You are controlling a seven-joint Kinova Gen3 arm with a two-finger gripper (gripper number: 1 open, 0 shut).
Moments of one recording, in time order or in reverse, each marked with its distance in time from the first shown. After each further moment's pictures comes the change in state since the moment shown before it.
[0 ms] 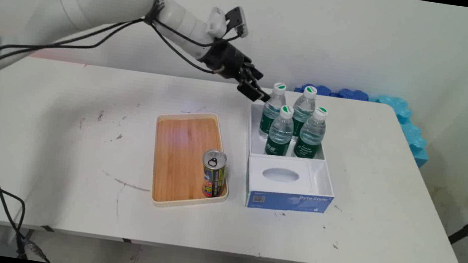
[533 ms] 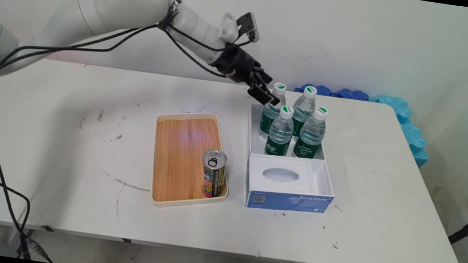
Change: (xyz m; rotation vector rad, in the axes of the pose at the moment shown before) arm 0.006 -0.002 0.028 -0.018 0.009 -0.004
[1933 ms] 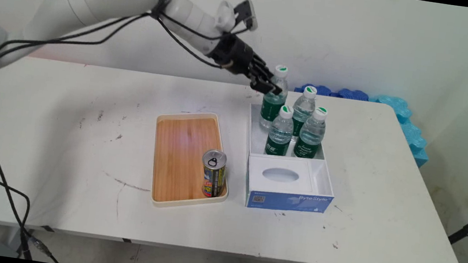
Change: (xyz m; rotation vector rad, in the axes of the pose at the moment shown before) arm 0.019 0.010 -0.034 0.000 0.026 0.009
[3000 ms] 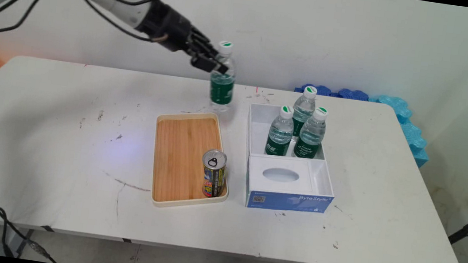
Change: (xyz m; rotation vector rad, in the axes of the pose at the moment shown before) arm -0.042 0.013 -0.145 0.091 -0.045 -0.078
